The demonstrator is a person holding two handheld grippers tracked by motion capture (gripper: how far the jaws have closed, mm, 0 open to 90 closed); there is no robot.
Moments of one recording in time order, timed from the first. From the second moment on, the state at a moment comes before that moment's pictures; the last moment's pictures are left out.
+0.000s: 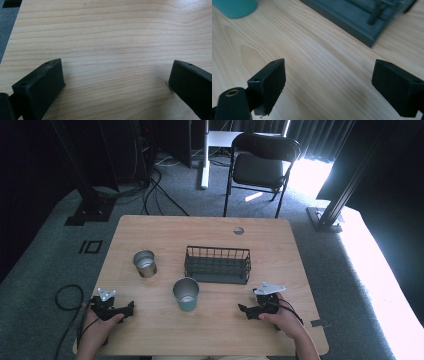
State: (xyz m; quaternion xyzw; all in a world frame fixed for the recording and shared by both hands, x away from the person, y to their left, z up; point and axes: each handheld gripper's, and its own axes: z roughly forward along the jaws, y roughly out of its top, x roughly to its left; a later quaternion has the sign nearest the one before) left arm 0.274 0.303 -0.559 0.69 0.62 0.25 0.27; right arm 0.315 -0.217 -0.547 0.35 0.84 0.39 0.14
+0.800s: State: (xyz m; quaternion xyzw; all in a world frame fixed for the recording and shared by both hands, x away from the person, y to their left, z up) left arm 0.274 0.303 -0.559 0.69 0.62 0.25 0.27; right arm 0.319 -0.159 -0.536 0.29 0.85 0.43 0.10
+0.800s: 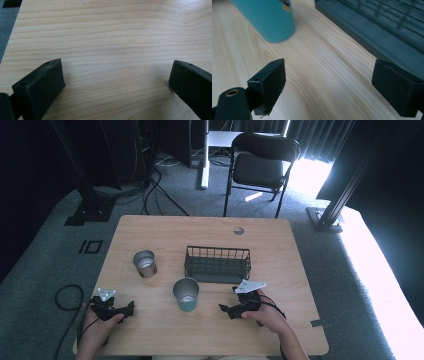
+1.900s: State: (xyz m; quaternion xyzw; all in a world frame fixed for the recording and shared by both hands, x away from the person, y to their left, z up) left arm 0.274 0.303 -0.559 0.69 0.62 0.25 0.27; right arm 0.317 -0.080 -0.517 0.19 0.85 0.49 0.08
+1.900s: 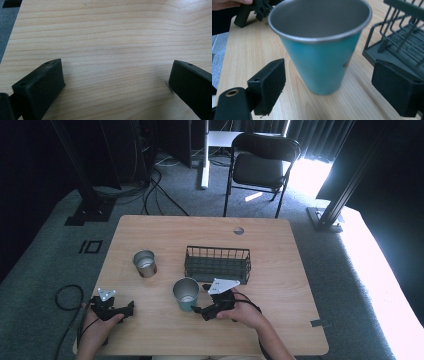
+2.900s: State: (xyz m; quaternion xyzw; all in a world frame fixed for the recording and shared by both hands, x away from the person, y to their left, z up) left arm 0.274 0.303 -0.559 0.69 0.62 0.25 0.27; right arm 0.326 -0.044 -0.517 0.16 0.83 0.53 0.09
